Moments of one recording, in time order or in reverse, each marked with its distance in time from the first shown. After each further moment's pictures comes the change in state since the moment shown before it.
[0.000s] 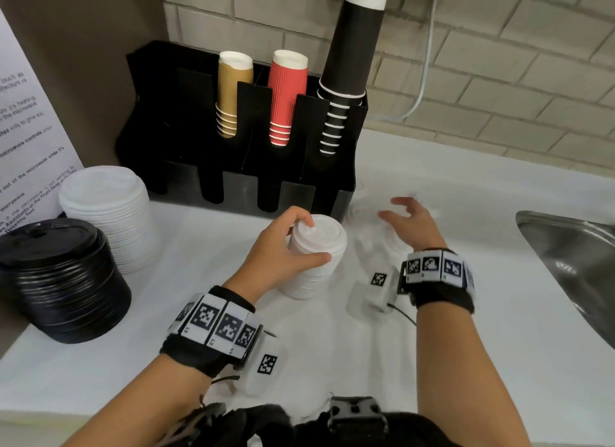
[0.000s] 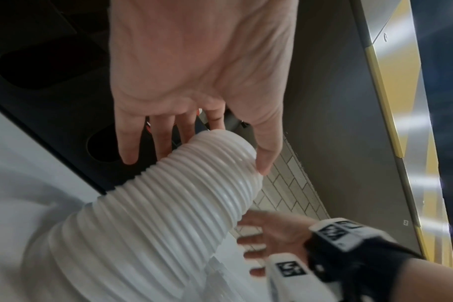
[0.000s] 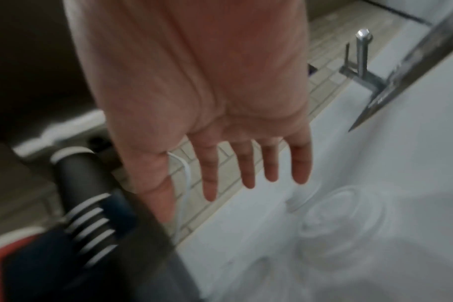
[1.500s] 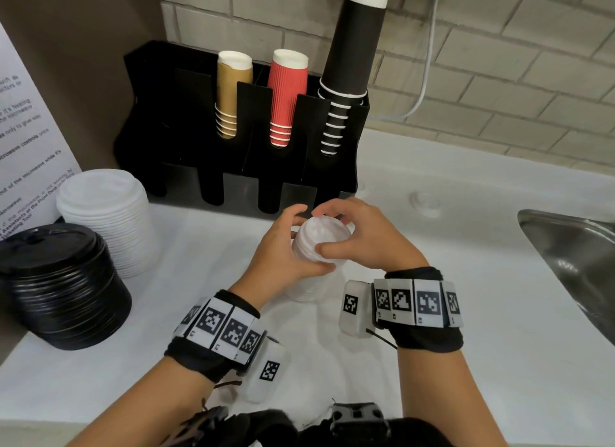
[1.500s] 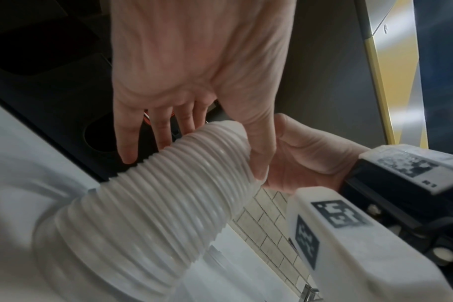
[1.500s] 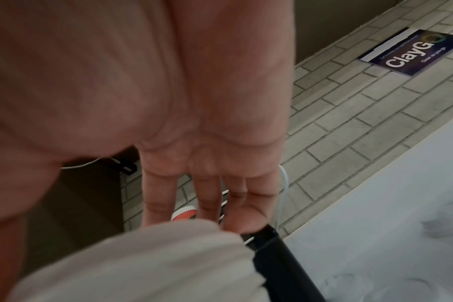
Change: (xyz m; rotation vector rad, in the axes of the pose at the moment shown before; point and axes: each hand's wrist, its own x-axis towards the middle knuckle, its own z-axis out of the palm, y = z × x) left_hand 0.002 -0.004 0.004 0.009 0.028 -0.022; right_hand -0.072 -0.064 0.028 -0.184 -0.360 -0.561
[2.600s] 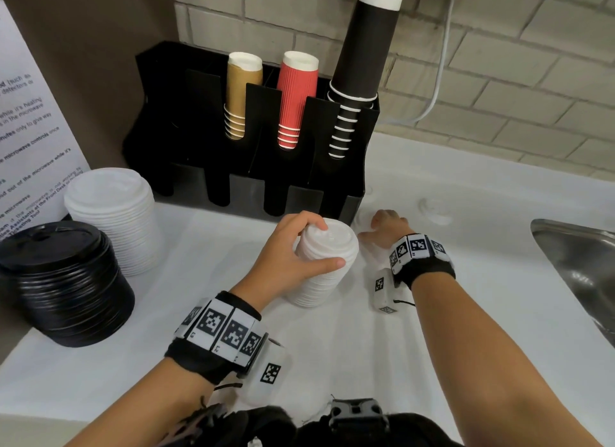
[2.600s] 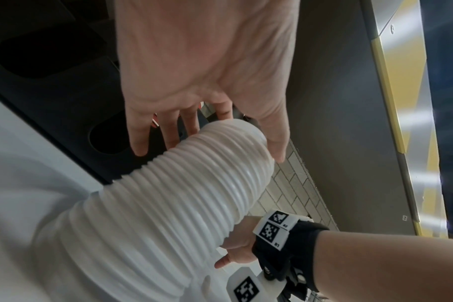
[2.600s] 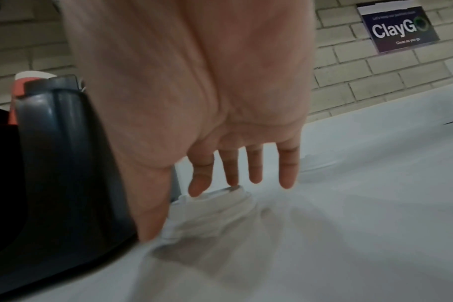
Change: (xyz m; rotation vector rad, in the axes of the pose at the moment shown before) left_hand 0.002 0.002 -0.001 -0.022 -0.021 0.064; right_hand 0.070 0.119 0.004 -0.417 -0.027 0.561
